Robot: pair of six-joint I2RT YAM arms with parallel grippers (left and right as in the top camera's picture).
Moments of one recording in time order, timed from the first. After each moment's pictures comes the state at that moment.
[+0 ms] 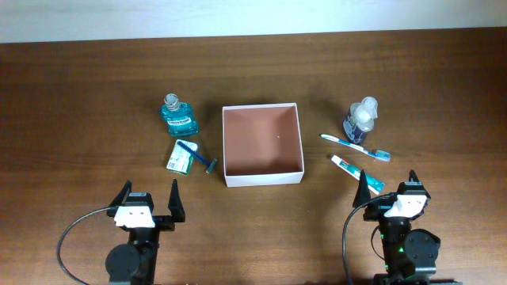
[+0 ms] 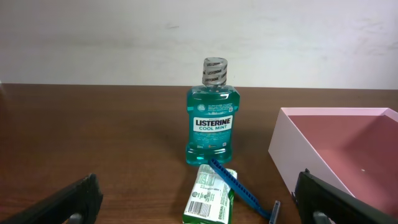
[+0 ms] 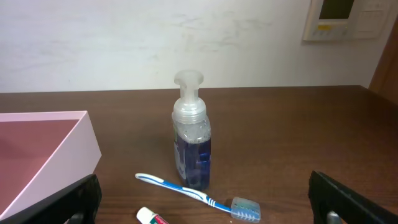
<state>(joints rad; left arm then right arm) -0.04 0.01 0.01 -0.08 -0.01 -0.04 -0.03 0.01 0.01 -0.07 0.01 0.01</state>
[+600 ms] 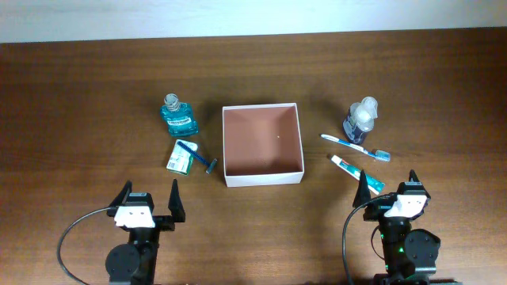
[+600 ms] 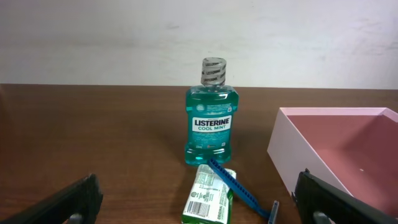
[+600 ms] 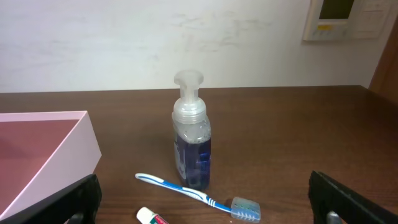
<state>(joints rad) -0.04 0.01 0.01 -0.08 0.00 -0.04 -0.03 0.01 0.01 -0.07 0.01 0.01</state>
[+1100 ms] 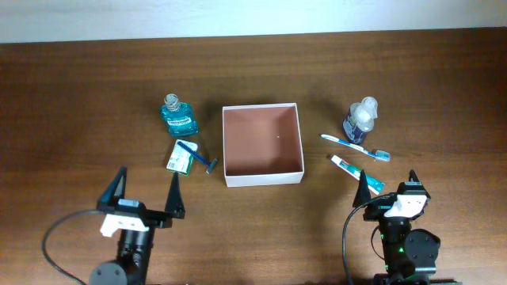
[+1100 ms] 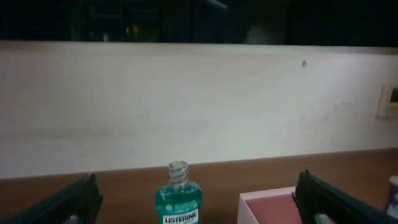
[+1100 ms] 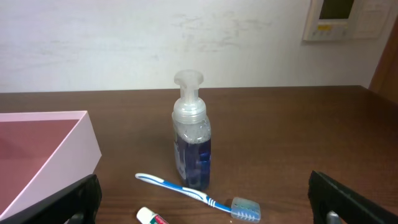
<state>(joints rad) -0.04 0.08 0.14 0.16 0.12 -0.05 -0.03 0.01 0.01 -0.07 0.01 0.01</state>
